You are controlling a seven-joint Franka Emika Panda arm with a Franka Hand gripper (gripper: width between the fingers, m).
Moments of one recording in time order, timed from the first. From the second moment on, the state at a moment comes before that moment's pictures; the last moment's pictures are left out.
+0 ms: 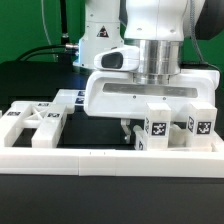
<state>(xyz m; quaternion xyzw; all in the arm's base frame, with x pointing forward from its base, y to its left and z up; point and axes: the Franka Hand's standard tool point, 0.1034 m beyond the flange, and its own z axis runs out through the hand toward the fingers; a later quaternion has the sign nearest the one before) 0.595 0.042 0.006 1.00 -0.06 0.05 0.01</state>
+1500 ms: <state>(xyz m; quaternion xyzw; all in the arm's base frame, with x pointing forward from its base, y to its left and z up) 0.570 -0.009 0.075 0.98 -0.10 -0.18 -0.03</state>
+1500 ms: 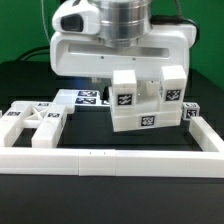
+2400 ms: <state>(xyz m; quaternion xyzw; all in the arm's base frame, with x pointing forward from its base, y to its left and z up) 0.524 -0.030 0.079 0.85 -0.15 -0.51 0.01</state>
